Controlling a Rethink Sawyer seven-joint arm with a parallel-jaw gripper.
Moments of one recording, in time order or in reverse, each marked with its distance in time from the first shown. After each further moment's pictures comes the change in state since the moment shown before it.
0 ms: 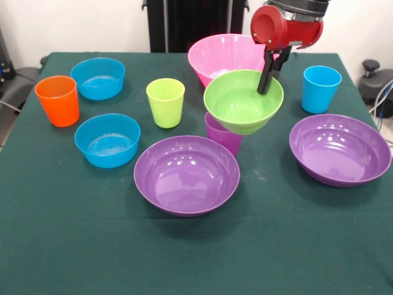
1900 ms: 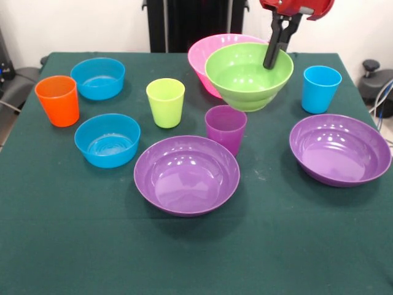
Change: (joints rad) arm 0.031 -0.094 -0.025 0.004 0.000 0.008 0.000
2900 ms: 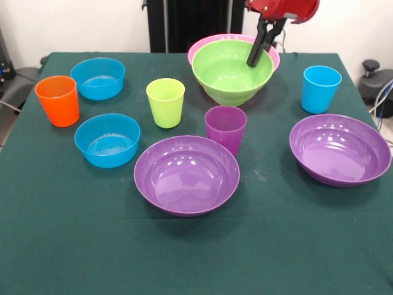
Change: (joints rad) arm 0.039 0.032 -0.055 0.000 0.000 0.078 0.000
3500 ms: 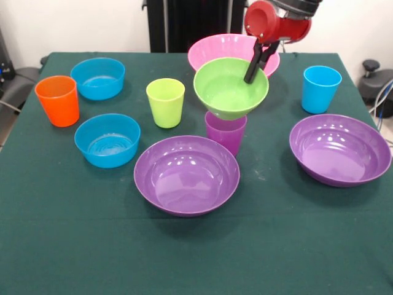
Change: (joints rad) arm 0.015 0.071 -0.016 0.005 -0.021 -0.013 0.000
